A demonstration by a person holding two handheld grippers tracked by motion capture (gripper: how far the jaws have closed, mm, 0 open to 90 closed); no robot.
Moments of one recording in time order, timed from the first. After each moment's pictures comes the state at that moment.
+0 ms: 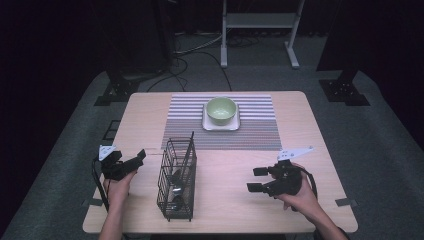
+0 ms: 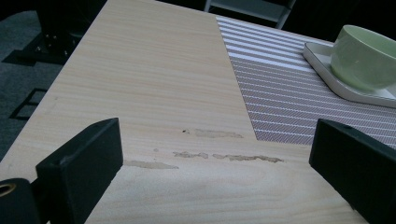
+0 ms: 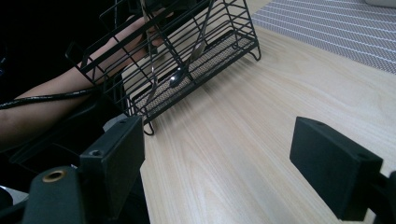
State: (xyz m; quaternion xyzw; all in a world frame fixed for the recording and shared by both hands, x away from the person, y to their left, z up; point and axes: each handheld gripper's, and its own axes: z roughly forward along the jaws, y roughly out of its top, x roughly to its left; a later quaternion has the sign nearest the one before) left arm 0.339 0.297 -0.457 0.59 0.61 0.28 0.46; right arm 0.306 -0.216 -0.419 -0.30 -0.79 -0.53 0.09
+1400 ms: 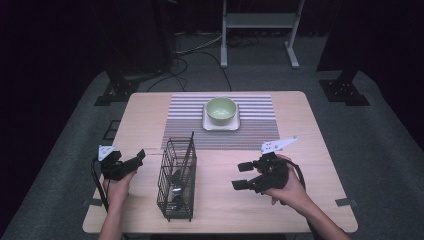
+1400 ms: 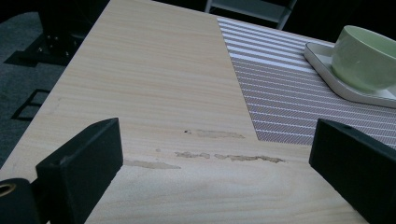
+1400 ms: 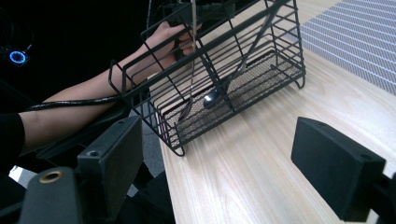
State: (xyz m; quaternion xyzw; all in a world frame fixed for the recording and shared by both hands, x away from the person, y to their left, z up) left arm 0.338 0.297 -0.457 0.59 0.61 0.28 0.46; right arm 0.309 -0.173 -0.381 -0.26 -0.81 -0.52 0.11
